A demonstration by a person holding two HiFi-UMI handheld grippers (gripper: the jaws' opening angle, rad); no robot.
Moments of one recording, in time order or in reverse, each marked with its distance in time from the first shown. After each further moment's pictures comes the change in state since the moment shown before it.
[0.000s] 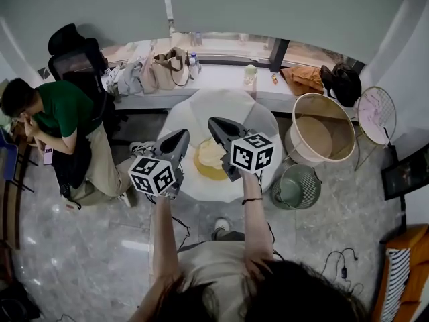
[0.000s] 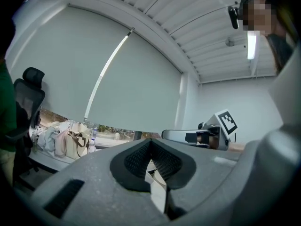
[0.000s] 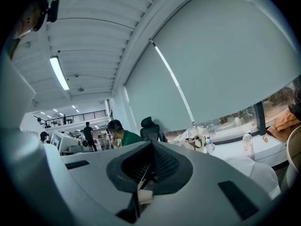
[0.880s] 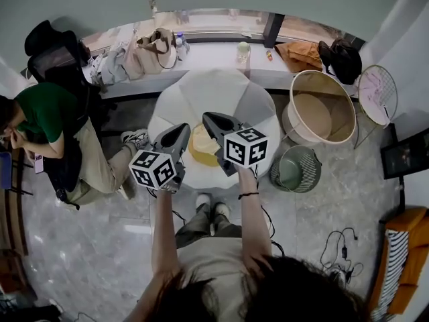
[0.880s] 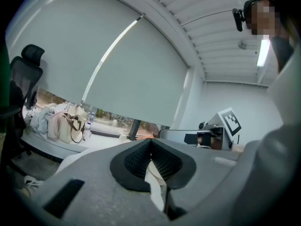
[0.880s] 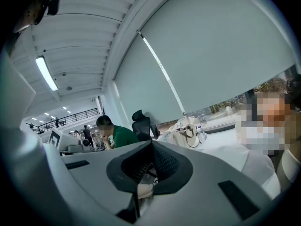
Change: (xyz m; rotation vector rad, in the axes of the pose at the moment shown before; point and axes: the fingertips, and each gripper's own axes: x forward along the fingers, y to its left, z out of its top) left arm 0.063 0.027 -0.049 -0.115 0.113 -0.030; right arm 0.027 -0.061 -0.039 0.081 0.086 -0.082
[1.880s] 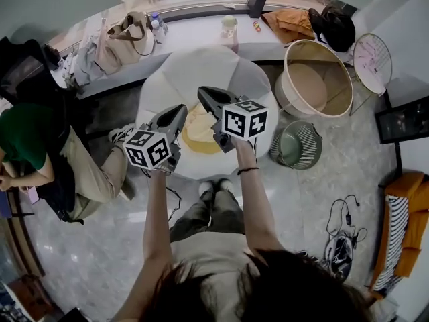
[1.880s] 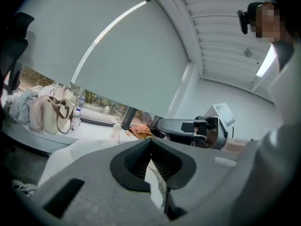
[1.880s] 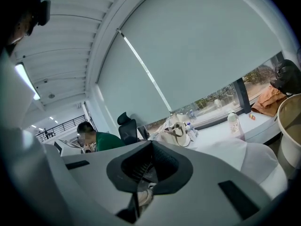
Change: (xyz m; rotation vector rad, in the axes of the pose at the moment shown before) left arm 0.090 0.086 -0.023 -0.067 0.148 -0.148; right arm 0.084 -0.093 0.004 0.130 -0.012 -0.108
